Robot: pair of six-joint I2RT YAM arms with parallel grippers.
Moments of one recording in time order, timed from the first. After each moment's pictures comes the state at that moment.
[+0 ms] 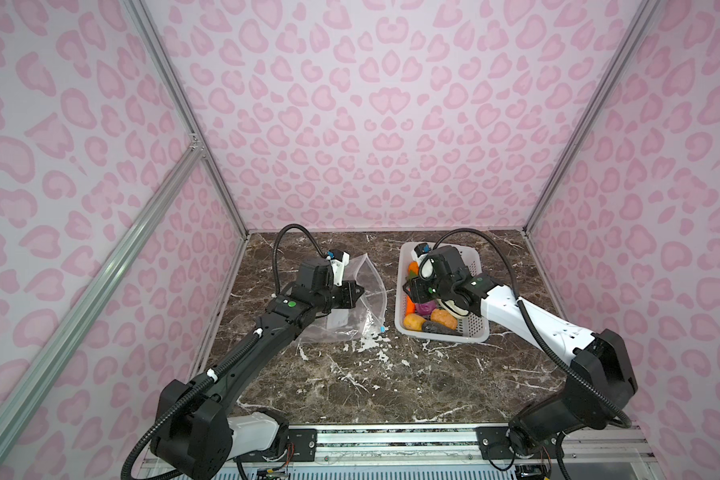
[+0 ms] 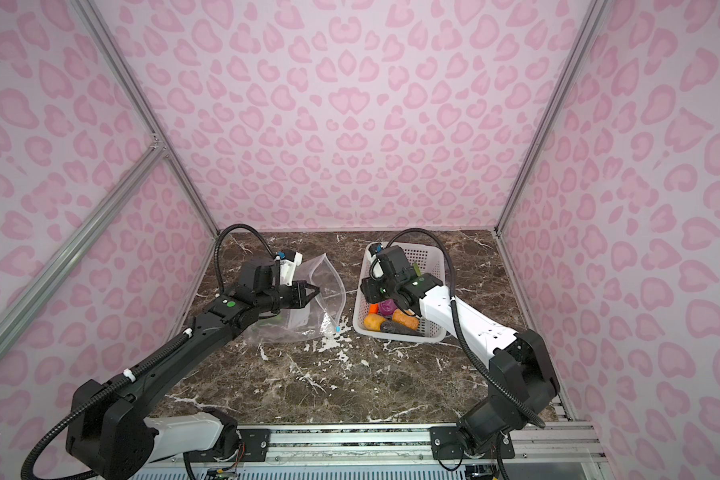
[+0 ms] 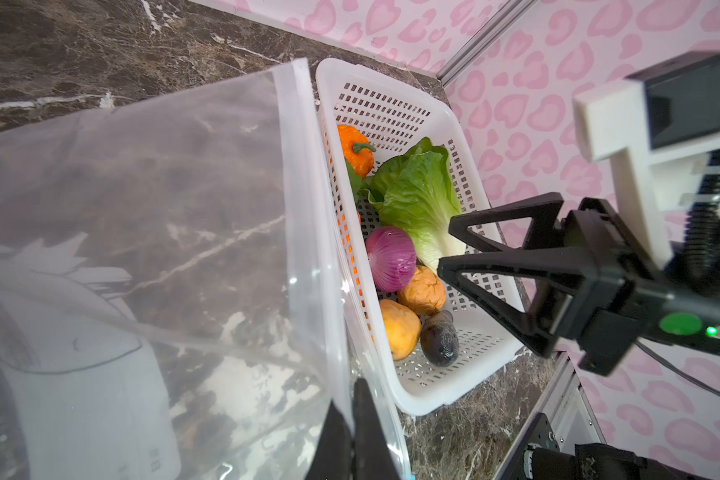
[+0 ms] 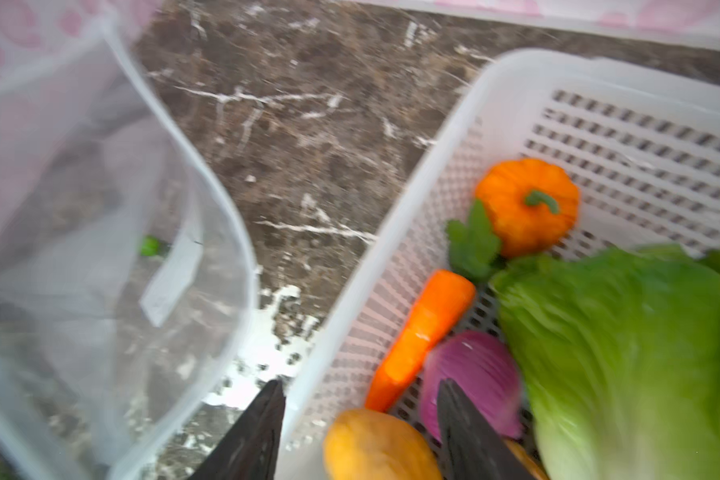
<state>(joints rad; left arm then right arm) -0.44 1.28 0.97 -0.30 0.38 -0.47 0.56 1.53 1.18 -0.48 -0.02 0.24</state>
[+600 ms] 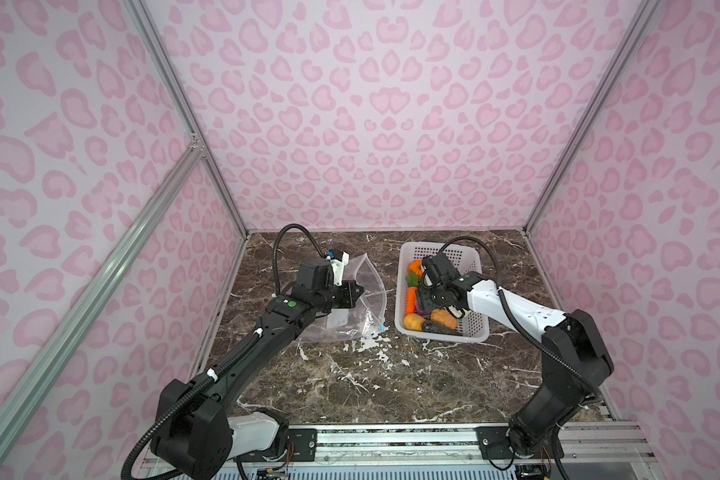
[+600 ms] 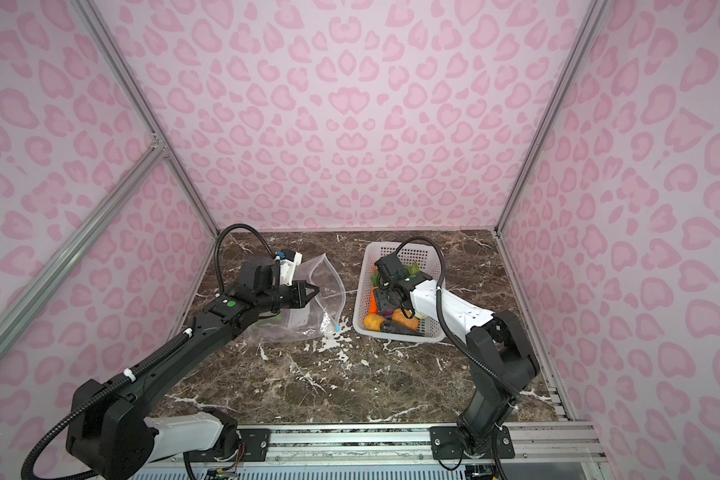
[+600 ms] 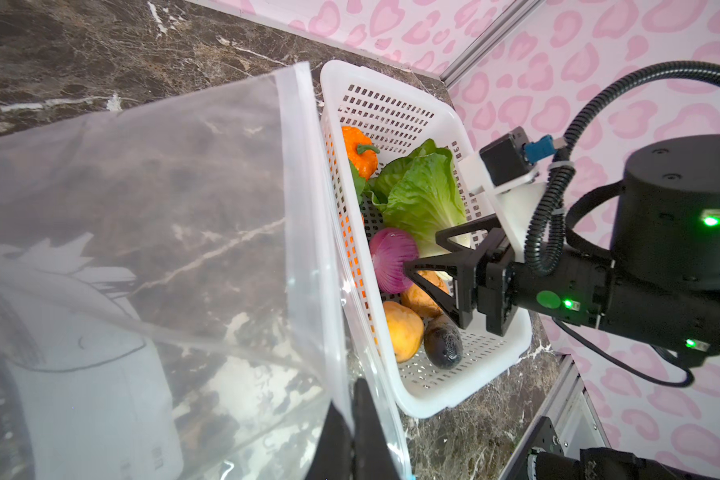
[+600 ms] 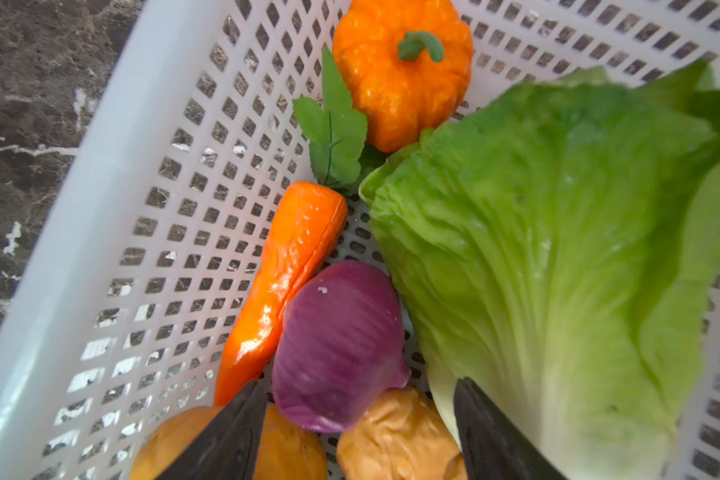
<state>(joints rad) -0.44 1.28 0.97 -0.30 0.37 -0.47 0.54 1.71 1.23 -0.61 0.17 0.24</state>
